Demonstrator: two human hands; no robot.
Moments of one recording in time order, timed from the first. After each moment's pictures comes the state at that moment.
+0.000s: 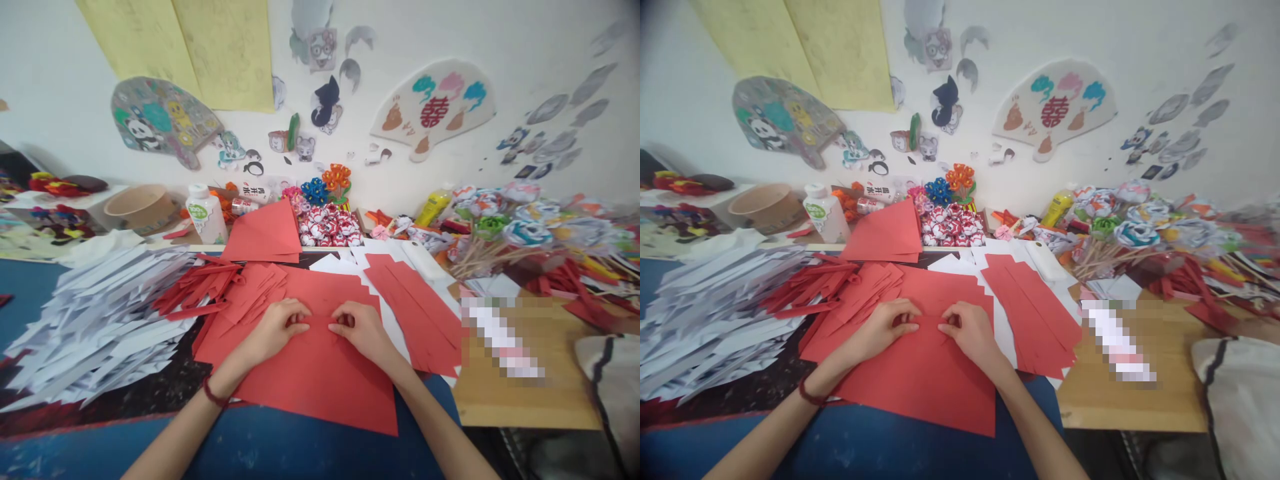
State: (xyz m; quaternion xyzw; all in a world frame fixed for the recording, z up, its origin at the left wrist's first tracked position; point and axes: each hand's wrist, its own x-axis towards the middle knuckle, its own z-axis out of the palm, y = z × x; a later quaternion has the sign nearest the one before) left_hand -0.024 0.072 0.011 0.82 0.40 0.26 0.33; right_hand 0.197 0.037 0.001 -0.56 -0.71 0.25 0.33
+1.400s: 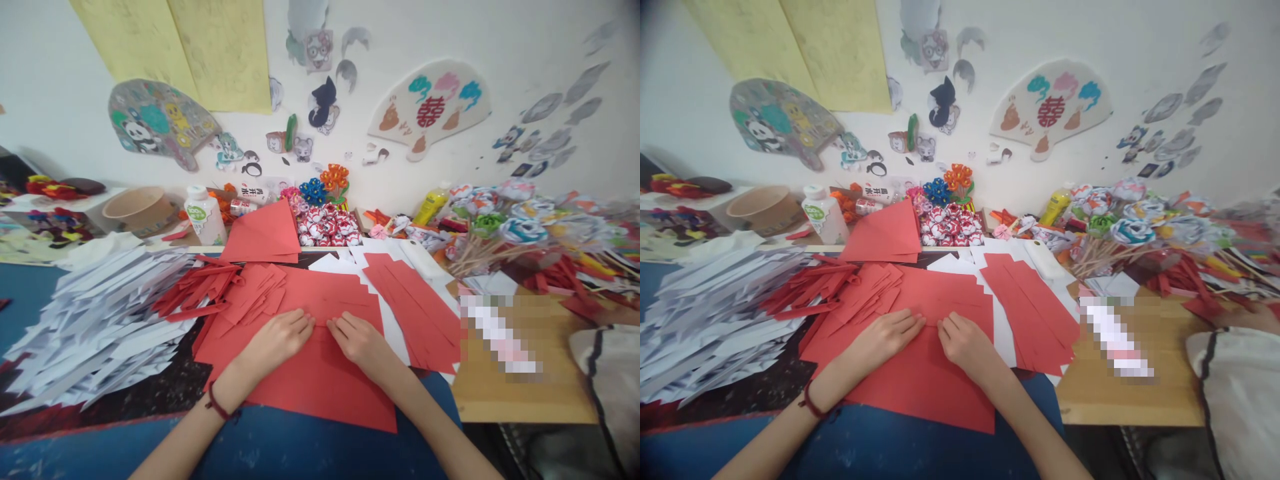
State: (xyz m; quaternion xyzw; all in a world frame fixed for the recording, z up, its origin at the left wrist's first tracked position) left_hand -0.029 0.056 -0.002 0.96 0.22 0.14 -0.11; right_hand 0.194 0.013 -0.004 -0.37 -0.89 -0.21 0.18
